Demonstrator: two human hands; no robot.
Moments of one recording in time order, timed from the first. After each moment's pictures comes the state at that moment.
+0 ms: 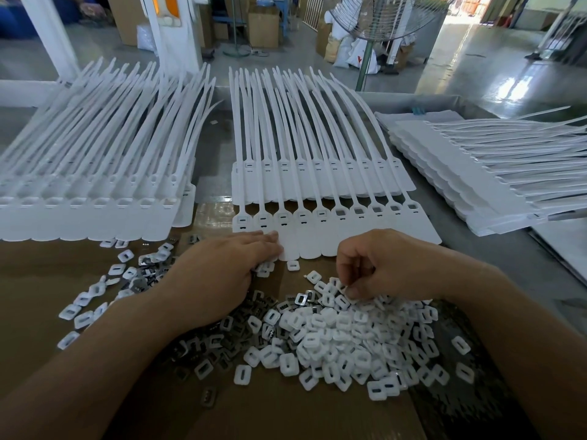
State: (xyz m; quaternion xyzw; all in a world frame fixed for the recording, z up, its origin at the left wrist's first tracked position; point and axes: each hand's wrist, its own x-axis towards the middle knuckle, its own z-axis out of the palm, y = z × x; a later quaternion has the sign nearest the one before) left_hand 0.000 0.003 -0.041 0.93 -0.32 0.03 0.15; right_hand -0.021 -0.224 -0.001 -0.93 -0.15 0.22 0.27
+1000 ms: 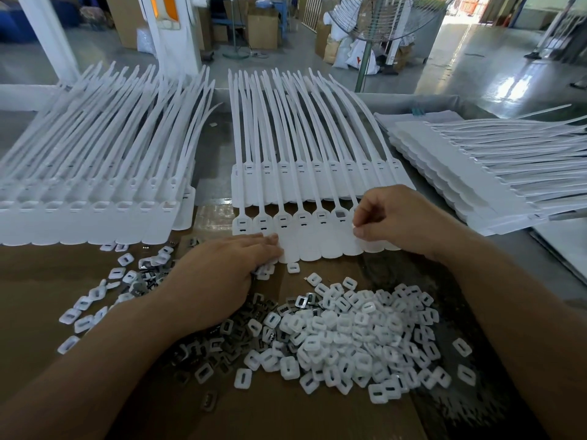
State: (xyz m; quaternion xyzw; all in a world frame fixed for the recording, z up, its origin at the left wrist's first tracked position) left_hand -0.002 0.003 -0.038 0.94 -0.32 0.03 0.16; right_hand 0.007 -0.239 0.003 -0.95 -0.03 0.04 0.32
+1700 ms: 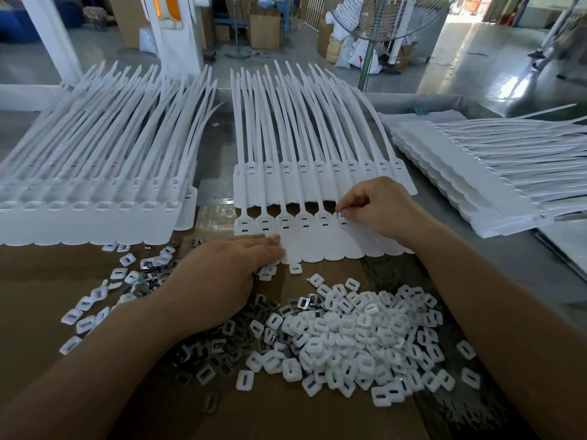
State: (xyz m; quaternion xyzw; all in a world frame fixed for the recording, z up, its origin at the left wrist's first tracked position) left_hand -0.002 0.003 -0.038 0.93 -0.33 0.03 0.16; right_hand 0.041 -0.230 -0.017 -0.94 -0.01 -0.01 0.33
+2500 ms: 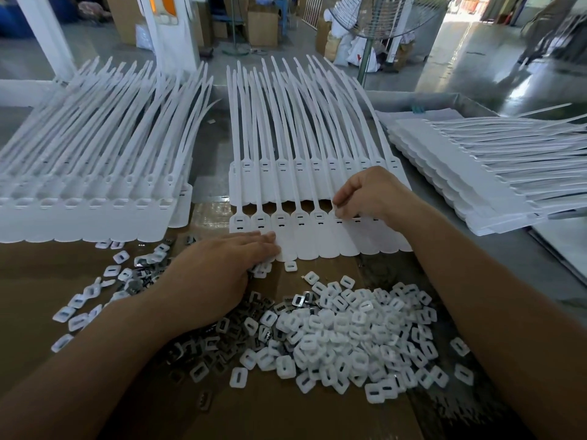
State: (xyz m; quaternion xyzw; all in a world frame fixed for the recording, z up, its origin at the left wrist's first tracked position) left_hand -0.004 0.002 -0.036 0.93 -0.33 0.04 0.18; right_hand 0.054 -0.228 -0.005 -0.93 0.08 0.06 0.35
